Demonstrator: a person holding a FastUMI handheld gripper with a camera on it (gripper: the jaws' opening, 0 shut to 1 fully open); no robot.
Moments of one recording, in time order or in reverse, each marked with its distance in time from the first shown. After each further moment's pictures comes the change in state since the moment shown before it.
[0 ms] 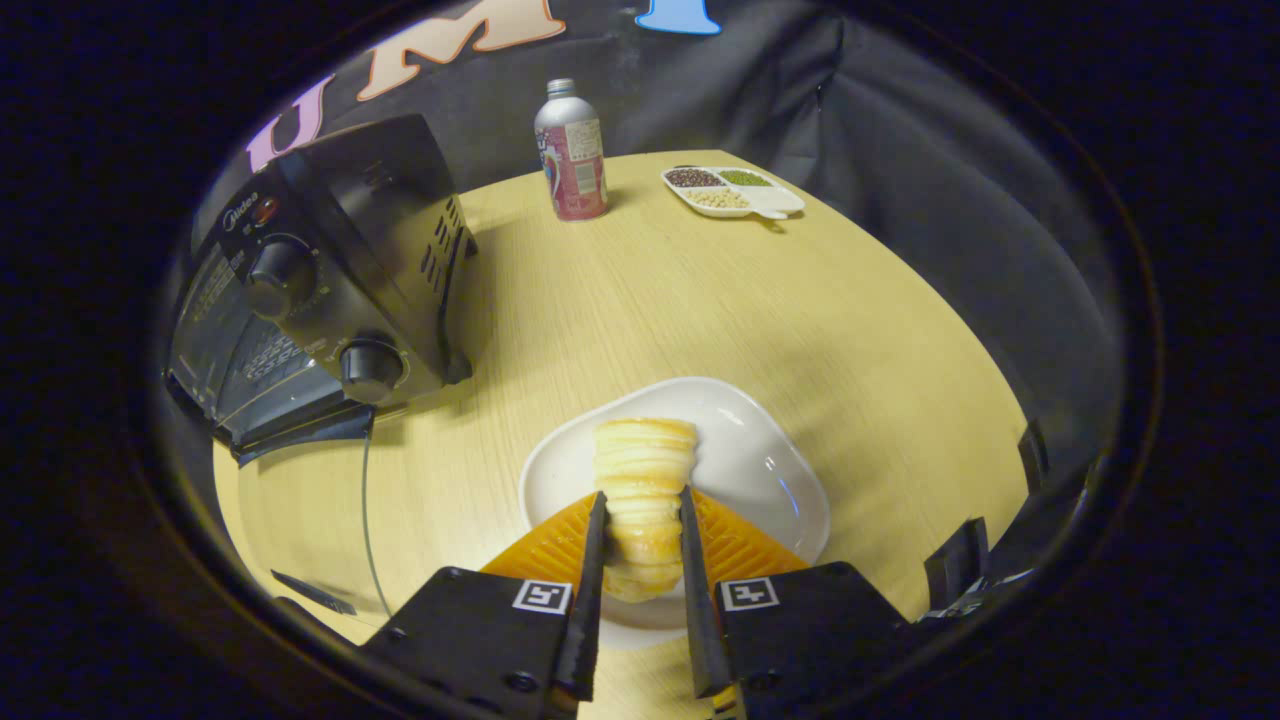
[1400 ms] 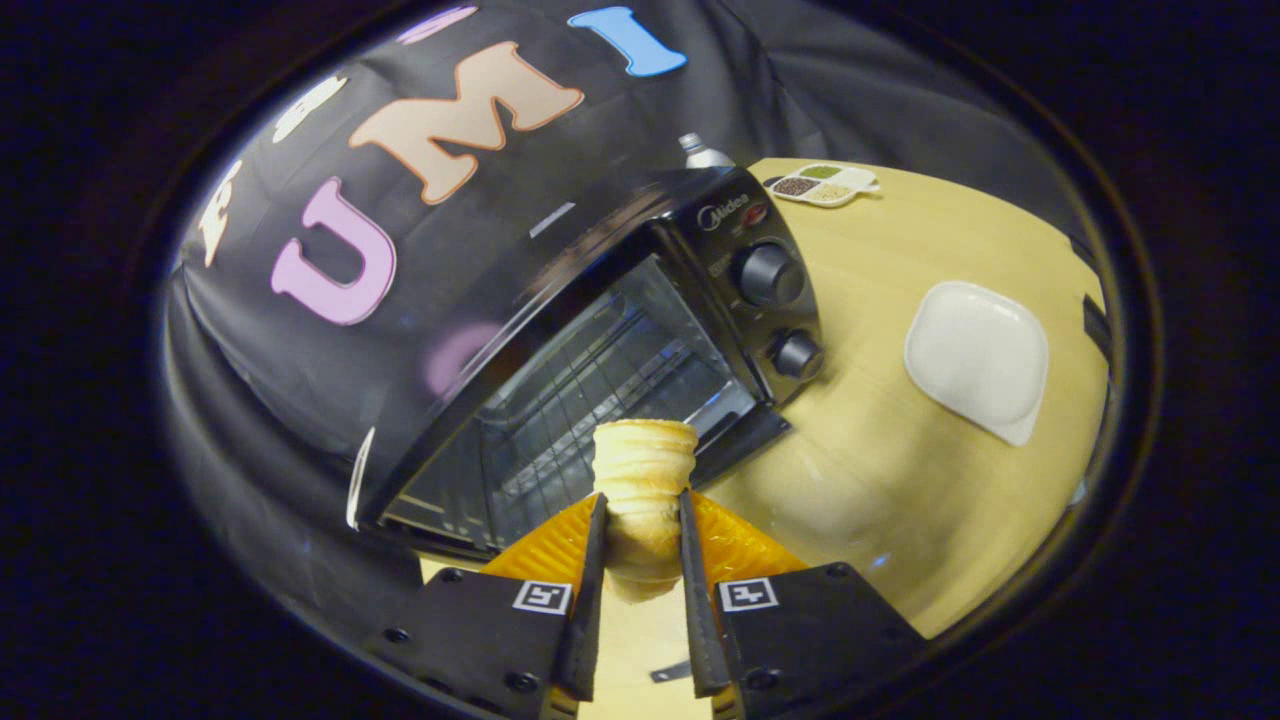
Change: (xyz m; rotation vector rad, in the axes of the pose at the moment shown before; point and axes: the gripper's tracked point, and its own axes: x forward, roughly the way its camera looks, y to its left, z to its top) arm -0.109 0.262 0.021 0.499 -0.154 0.355
